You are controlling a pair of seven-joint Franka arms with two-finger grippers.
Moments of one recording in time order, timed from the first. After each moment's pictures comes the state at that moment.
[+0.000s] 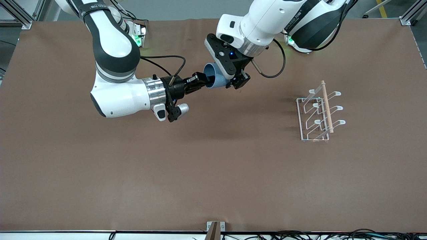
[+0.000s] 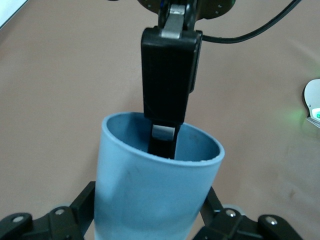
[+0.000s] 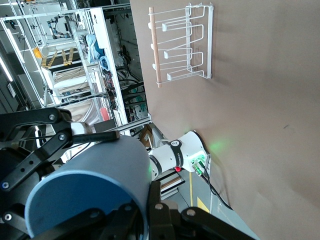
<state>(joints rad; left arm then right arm) -0.03 0.28 -0.81 -1.49 -0.08 1.95 0.25 0.34 0.40 0.15 -1.52 1.17 1.74 -0.04</state>
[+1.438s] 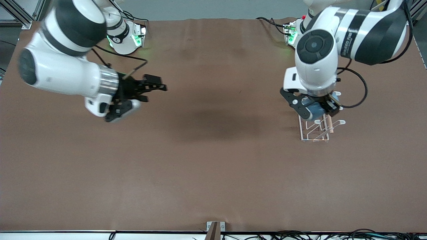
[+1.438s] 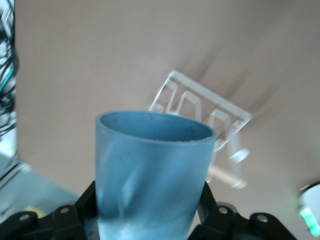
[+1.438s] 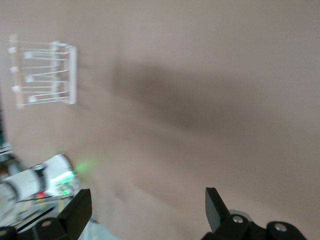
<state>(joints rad) 0.21 0.32 -0.79 -1.53 0.67 1.44 0.47 0.18 0.18 0.12 -1.56 0.48 1.65 0.01</state>
